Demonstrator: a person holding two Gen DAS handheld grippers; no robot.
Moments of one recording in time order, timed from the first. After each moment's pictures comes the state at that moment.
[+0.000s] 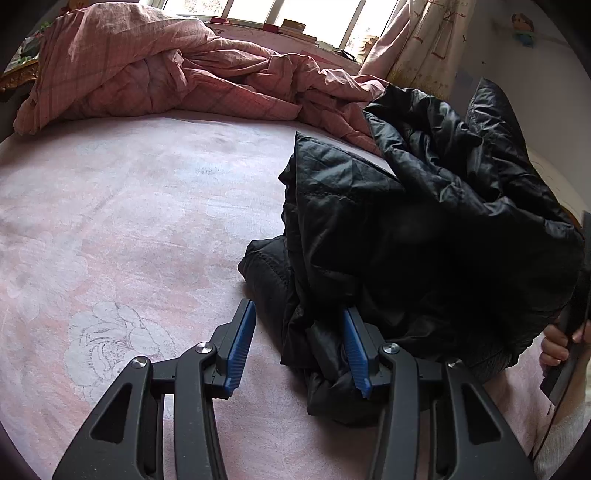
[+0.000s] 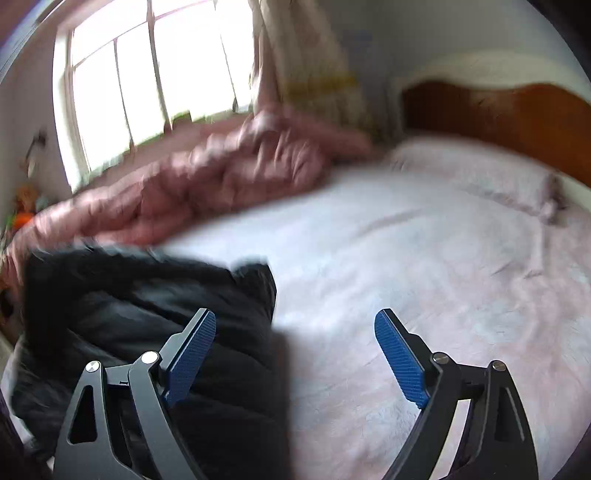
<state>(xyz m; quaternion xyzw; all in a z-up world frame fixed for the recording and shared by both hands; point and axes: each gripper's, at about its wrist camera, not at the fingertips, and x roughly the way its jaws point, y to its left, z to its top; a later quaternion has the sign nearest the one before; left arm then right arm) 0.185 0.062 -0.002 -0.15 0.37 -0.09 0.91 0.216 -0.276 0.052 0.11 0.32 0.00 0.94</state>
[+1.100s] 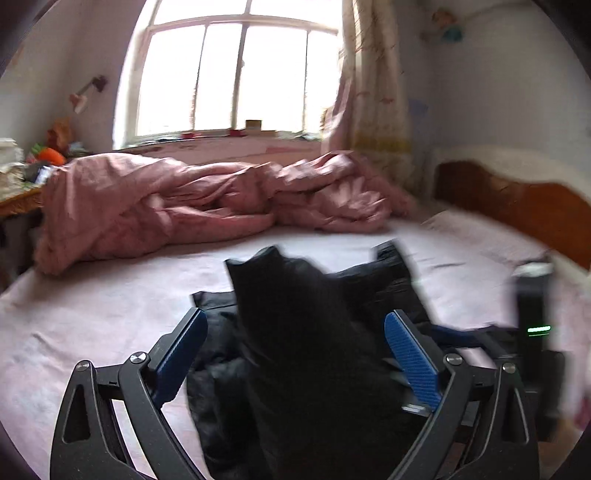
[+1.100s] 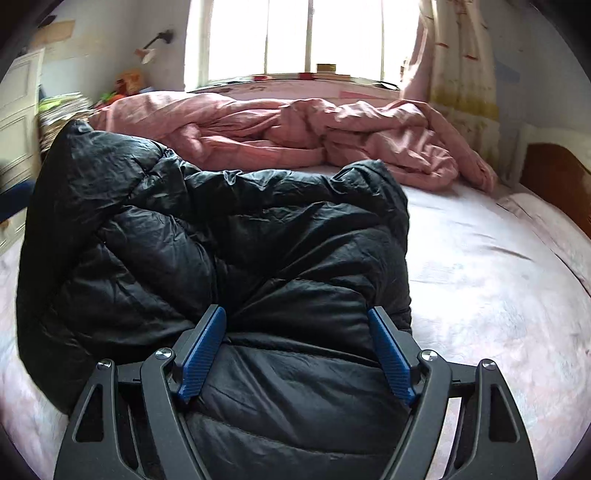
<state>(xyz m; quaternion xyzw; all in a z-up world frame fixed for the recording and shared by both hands) 0.154 -0.002 0.093 -0.01 0.21 -0.04 0.98 0.177 -0.132 0.032 -0.07 0.29 0.14 0.94</state>
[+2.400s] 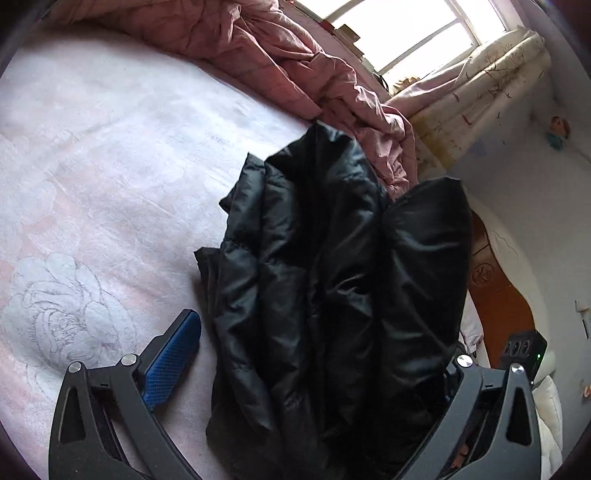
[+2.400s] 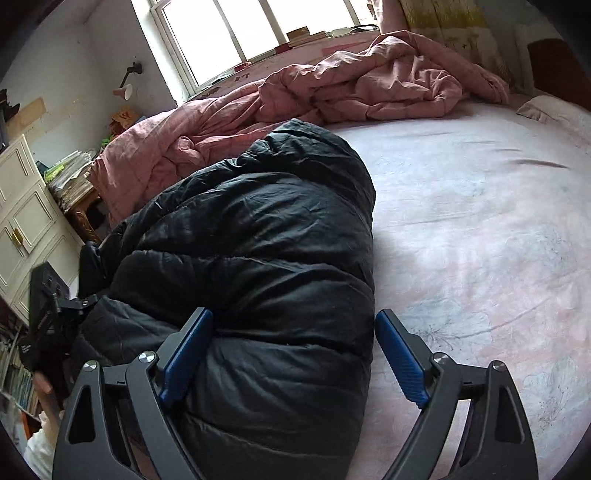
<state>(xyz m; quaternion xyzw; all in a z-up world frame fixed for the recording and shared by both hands) 0.217 0.091 -0.022 -0.35 0.37 -0.12 0.85 0.223 -0.208 0.002 0.10 0.38 0.21 0.90</state>
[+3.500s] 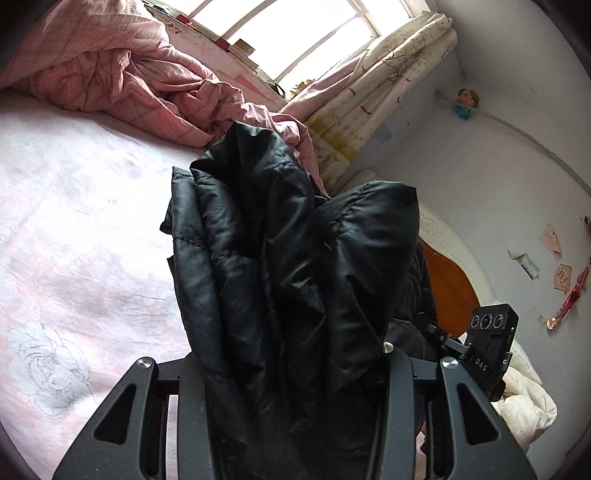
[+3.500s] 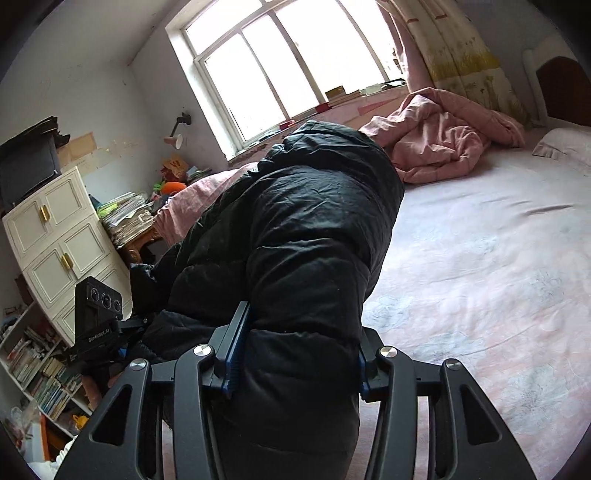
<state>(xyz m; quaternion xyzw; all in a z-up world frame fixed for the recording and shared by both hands) 0.184 0.089 0.057 -0.30 0.28 -0.28 0.86 0.135 -0.228 0.083 0.13 0.26 0.26 0.92</state>
